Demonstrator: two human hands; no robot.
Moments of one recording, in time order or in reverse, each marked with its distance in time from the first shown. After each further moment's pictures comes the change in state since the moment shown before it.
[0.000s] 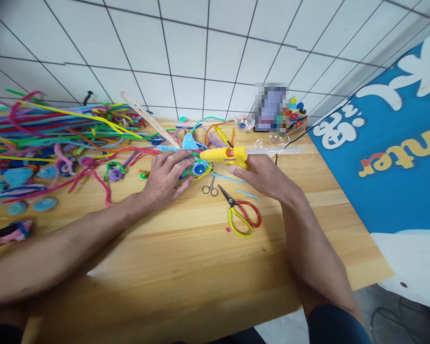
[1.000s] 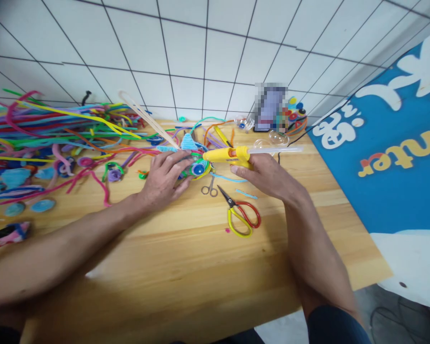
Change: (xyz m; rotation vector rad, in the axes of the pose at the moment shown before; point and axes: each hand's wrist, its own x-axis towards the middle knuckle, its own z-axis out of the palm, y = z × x) left_hand 0.000 -0.001 0.001 -0.001 0.034 0.022; right_hand -0.001 0.008 -0.005 -0.017 0.026 -0.002
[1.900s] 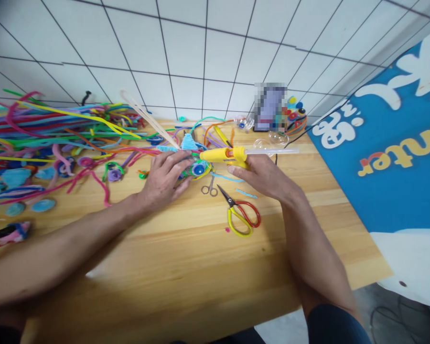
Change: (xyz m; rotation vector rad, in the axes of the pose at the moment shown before) left_hand 0.001 0.001 -0.001 0.024 0.045 0.045; right_hand 0.001 -0.004 0.006 0.019 0.007 -0.012
